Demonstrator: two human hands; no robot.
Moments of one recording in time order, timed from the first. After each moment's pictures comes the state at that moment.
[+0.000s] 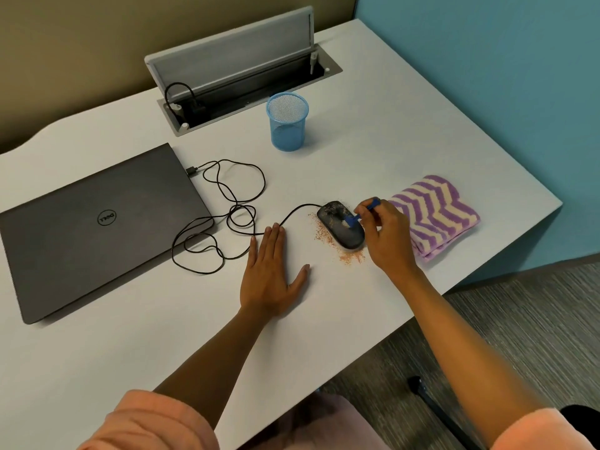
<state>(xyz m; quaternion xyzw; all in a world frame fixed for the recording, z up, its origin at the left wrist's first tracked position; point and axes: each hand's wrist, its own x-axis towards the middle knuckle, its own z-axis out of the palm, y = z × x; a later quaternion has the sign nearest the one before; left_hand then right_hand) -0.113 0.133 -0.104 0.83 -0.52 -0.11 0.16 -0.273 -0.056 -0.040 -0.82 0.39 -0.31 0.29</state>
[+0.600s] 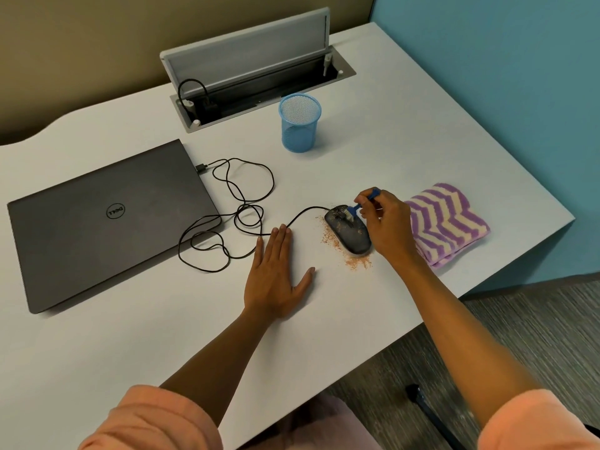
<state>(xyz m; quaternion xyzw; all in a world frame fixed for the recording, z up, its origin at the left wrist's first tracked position) -0.113 0.134 -0.108 0.83 -0.52 -0.11 0.17 -0.247 -0.071 -0.023 -0.82 0.40 -0.27 0.32</state>
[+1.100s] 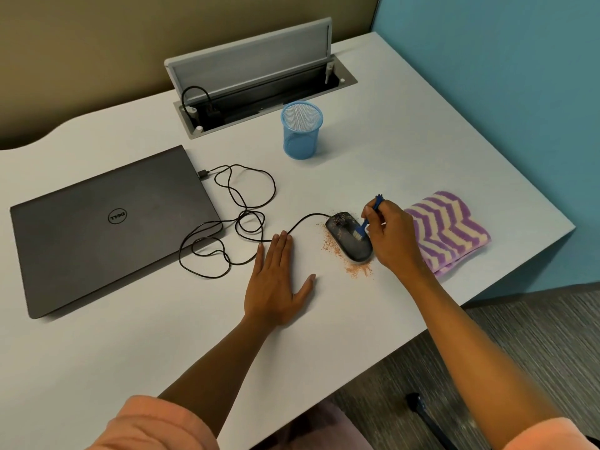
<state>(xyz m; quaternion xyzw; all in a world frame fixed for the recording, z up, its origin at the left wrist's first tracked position) -0.114 0.134 -0.107 0.83 -0.52 -0.10 0.17 -0.254 -0.070 -0.025 -0.83 0.40 -0.26 0.30</state>
